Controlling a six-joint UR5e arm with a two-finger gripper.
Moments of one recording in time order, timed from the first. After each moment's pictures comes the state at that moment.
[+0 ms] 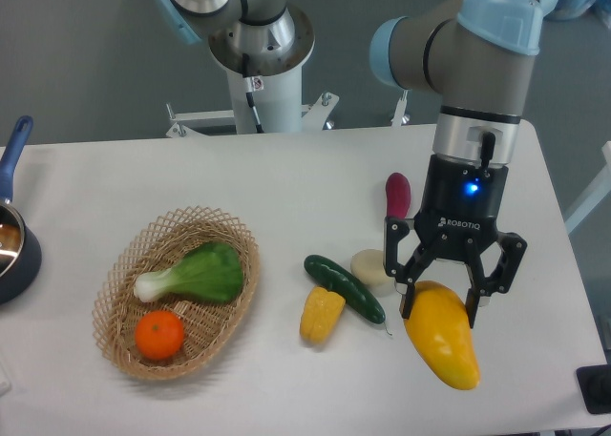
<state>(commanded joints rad) 2.64 -1.95 -1.35 -0.75 0.99 0.55</state>
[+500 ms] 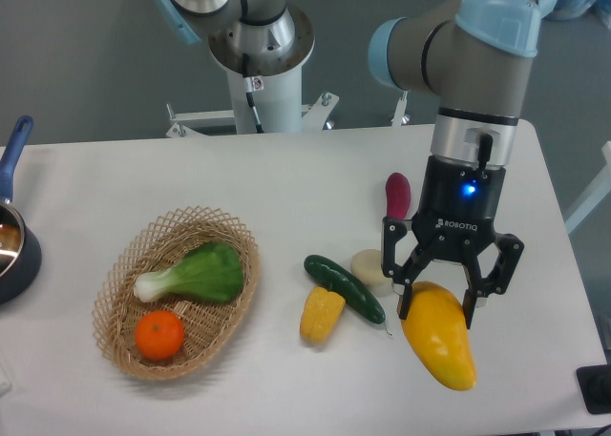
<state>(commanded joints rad) 2.63 -1.95 -1.37 -0.75 0.99 0.55</state>
